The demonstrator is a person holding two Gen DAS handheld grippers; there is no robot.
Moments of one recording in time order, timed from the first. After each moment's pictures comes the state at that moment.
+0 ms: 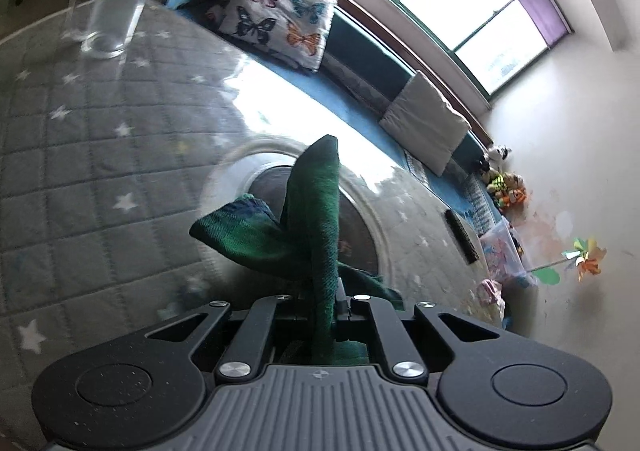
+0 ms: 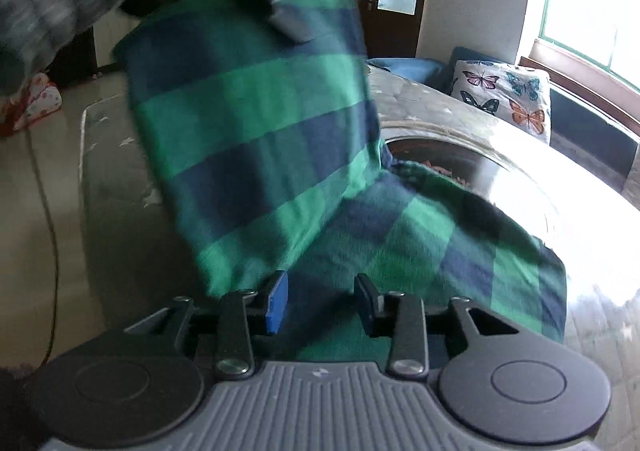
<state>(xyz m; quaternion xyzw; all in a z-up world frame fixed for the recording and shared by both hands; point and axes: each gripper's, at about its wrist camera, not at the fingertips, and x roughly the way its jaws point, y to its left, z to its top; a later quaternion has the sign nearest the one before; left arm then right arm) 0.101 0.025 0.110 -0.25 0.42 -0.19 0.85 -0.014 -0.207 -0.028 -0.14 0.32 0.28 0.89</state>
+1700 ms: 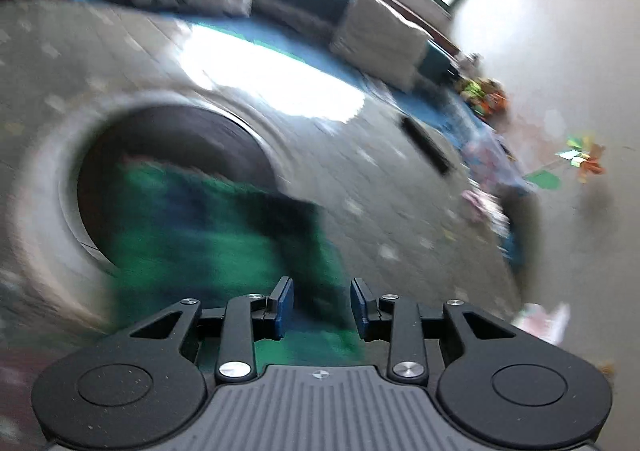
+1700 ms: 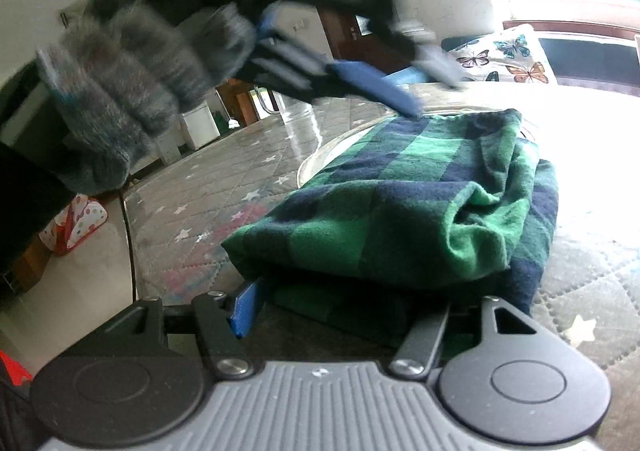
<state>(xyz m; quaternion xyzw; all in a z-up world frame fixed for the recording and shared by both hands) 0.123 -0.123 0.086 -0.13 0.46 -0.24 0.85 -0.033 -0.289 -0.045 0.06 0.30 0.33 0.89</state>
